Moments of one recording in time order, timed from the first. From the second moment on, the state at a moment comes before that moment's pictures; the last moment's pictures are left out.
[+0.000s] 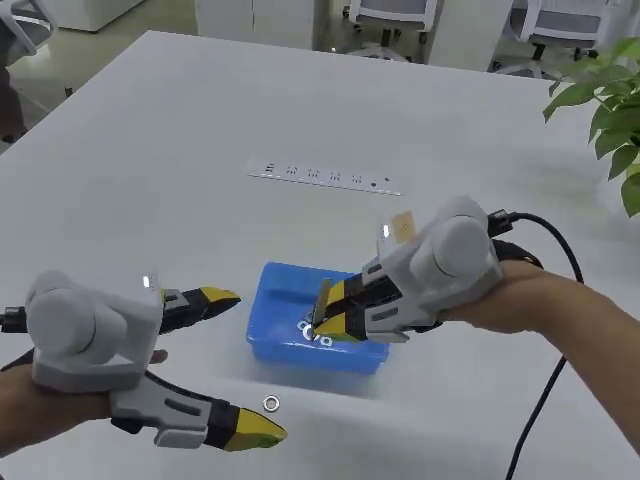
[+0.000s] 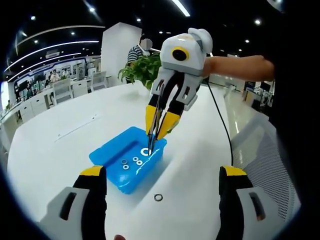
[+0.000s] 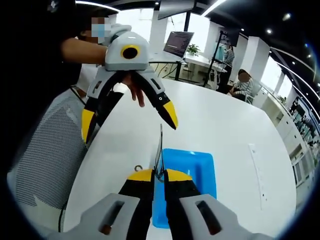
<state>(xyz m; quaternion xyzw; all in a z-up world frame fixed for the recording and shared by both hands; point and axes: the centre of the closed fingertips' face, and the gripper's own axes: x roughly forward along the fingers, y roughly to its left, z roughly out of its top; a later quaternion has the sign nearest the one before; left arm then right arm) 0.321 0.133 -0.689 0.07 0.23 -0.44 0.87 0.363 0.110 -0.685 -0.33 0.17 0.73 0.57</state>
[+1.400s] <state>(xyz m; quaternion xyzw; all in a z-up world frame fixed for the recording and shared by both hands) 0.354 0.138 -0.678 0.05 0.22 -0.42 0.88 0.397 0.119 -0.735 -0.32 0.19 0.72 0.58</state>
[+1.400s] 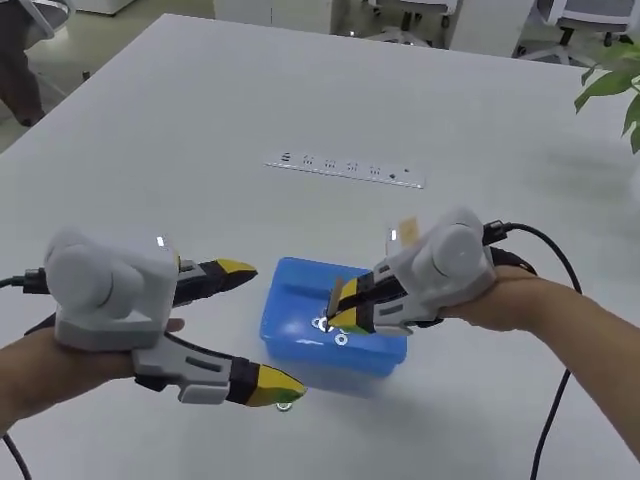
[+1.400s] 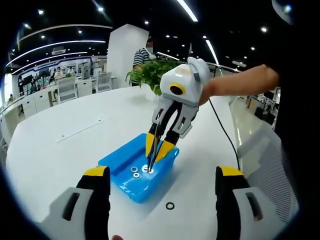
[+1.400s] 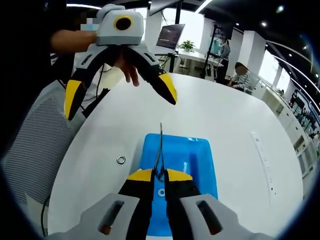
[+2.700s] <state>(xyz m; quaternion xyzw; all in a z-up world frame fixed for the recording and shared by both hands) 0.399 0.114 -0.679 0.11 0.21 -0.49 0.84 0.405 0.124 -0.763 -0.32 0.21 0.73 0.57</state>
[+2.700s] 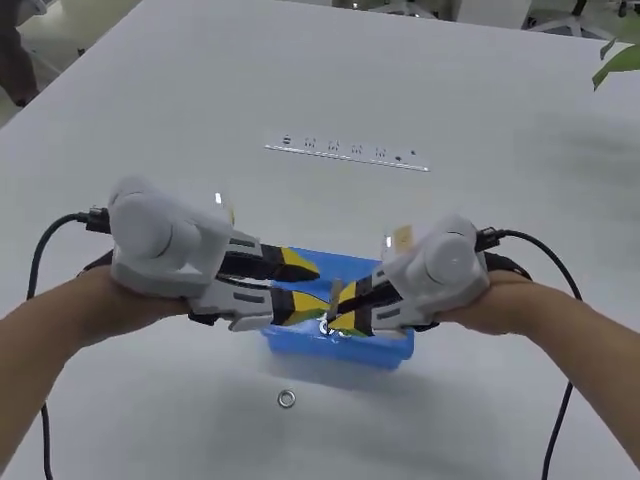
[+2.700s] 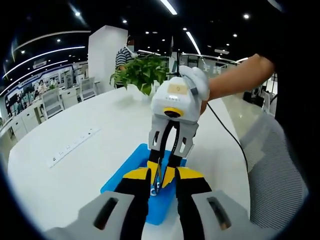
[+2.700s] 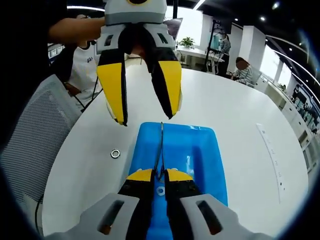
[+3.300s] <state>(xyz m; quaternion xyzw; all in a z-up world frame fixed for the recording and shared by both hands) 0.406 0.103 -0.687 0.14 0.22 -0.51 0.82 0.404 0.124 -0.764 -0.32 0.21 0.73 0.57</state>
